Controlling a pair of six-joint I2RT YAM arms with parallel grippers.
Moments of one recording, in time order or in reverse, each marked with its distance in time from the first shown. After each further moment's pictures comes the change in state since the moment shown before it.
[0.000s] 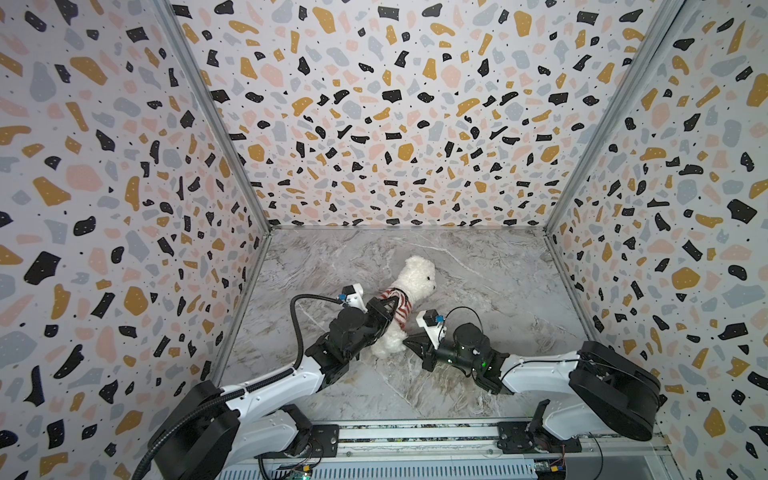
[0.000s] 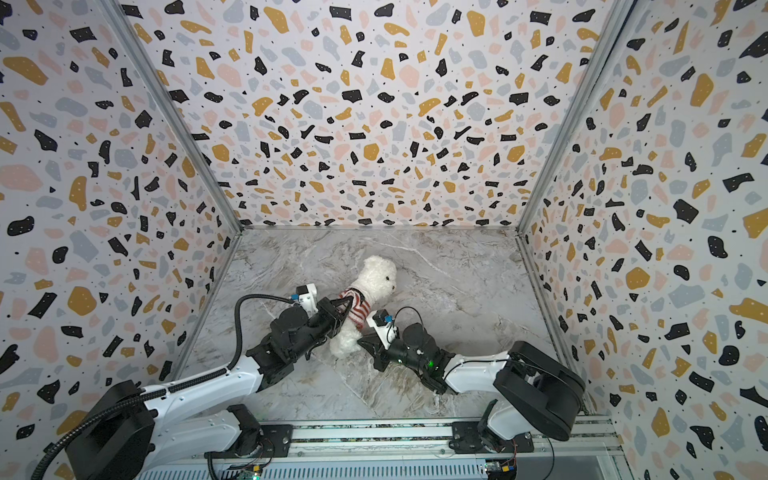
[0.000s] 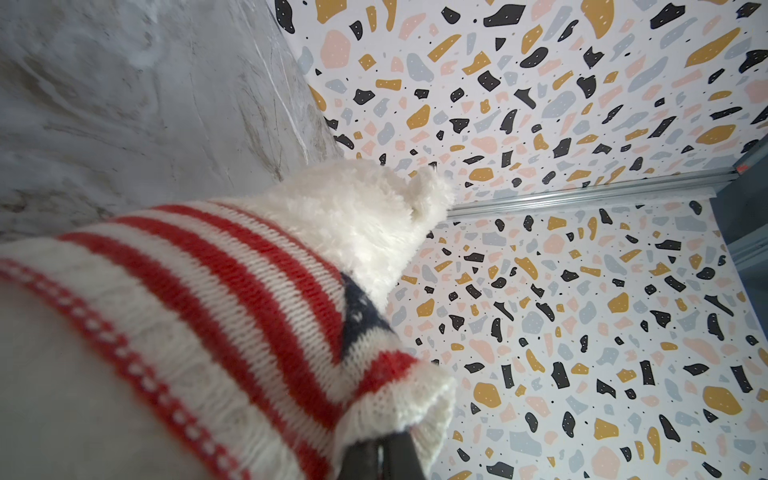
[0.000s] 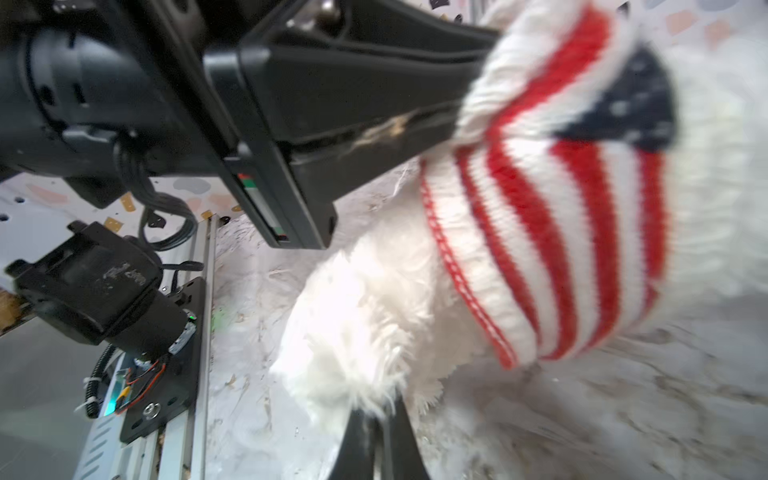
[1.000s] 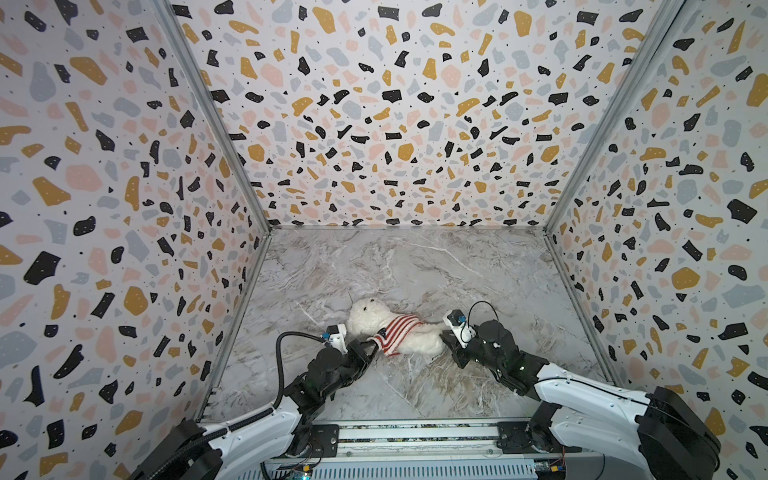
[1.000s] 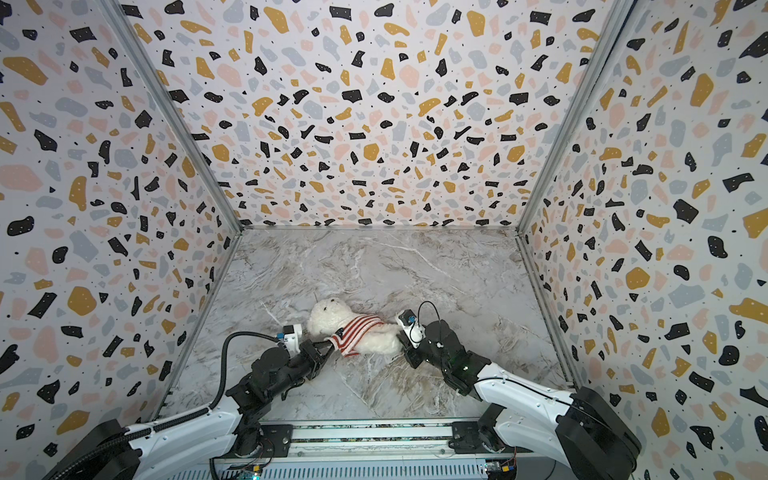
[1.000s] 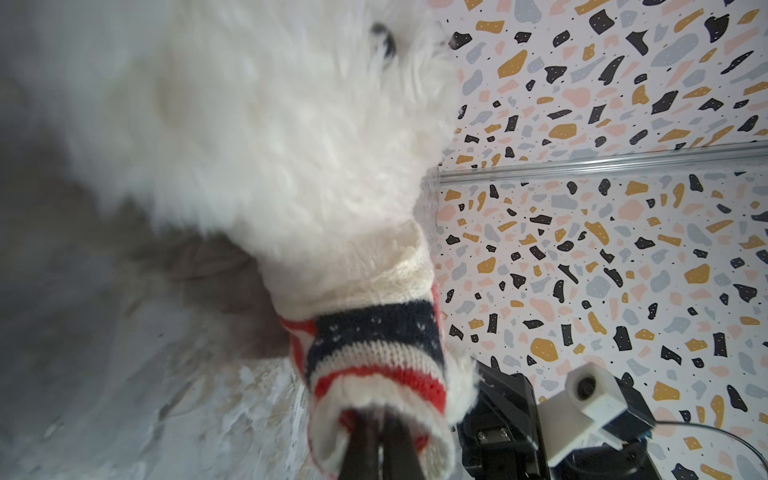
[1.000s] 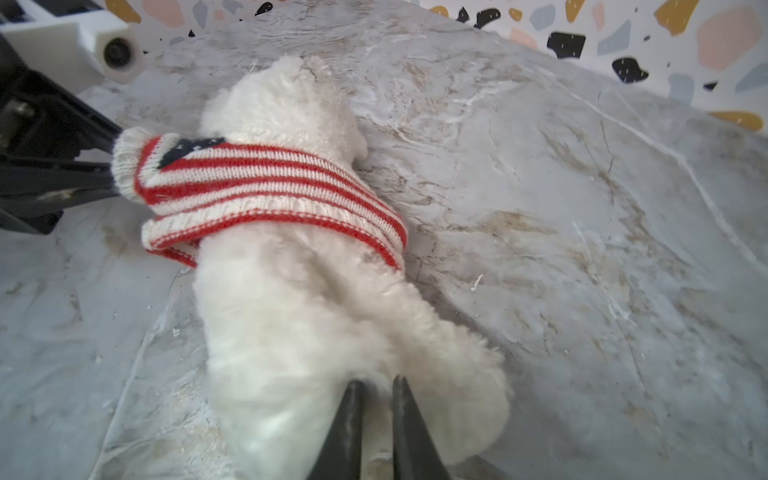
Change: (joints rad) left arm 0.050 -0.261 -0.452 0.034 0.123 -0.014; right arm -0.086 -0.372 -0.039 -0.594 0.183 -0.229
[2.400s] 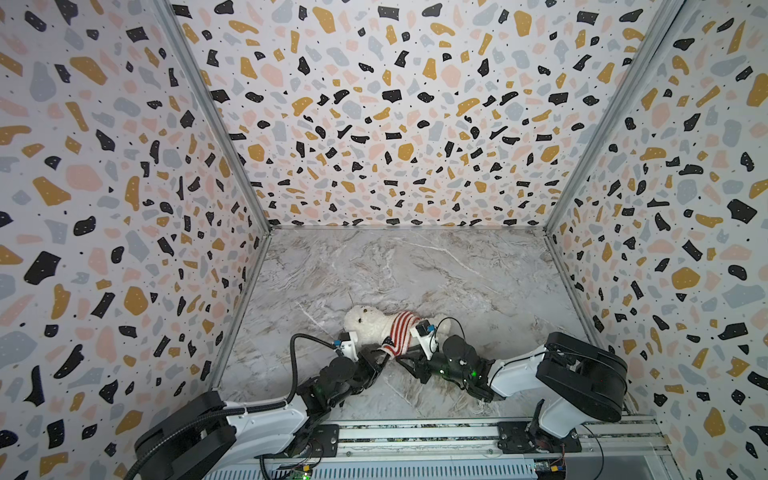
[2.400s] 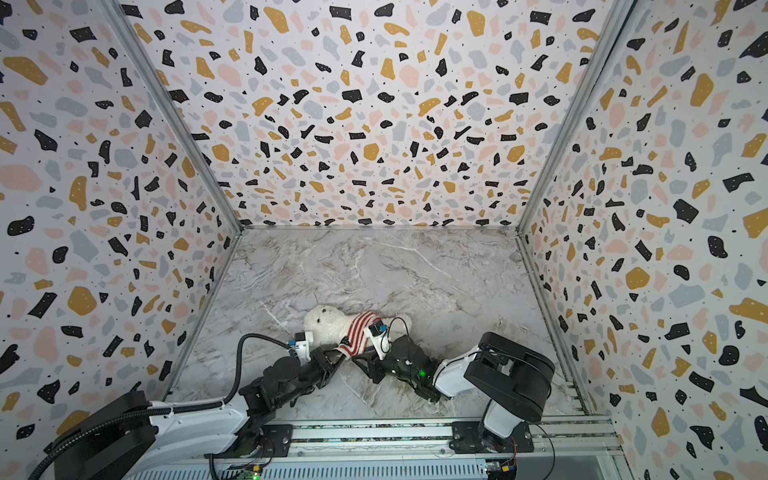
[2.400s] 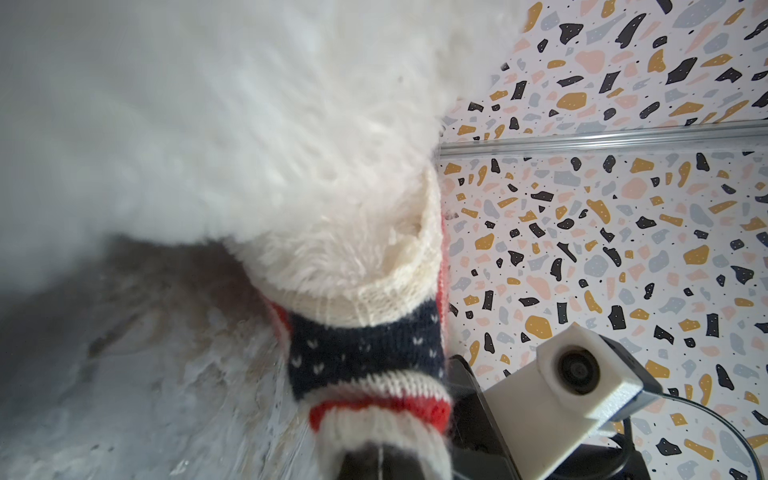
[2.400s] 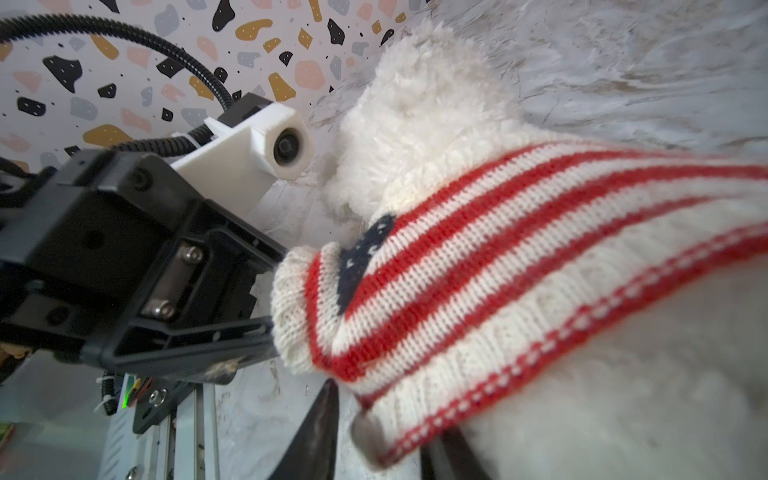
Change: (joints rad) left arm -0.221 0.156 0.007 0.158 -0.125 -0.098; right arm 0.196 0.599 0.039 0.700 -0.143 0.455
